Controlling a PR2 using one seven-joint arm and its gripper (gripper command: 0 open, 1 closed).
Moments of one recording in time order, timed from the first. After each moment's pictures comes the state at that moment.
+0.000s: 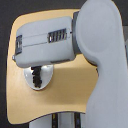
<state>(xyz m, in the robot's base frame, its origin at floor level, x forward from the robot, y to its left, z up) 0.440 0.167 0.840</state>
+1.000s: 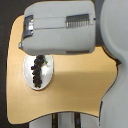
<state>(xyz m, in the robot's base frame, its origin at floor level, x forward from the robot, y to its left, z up) 0.449 0.092 0.952</state>
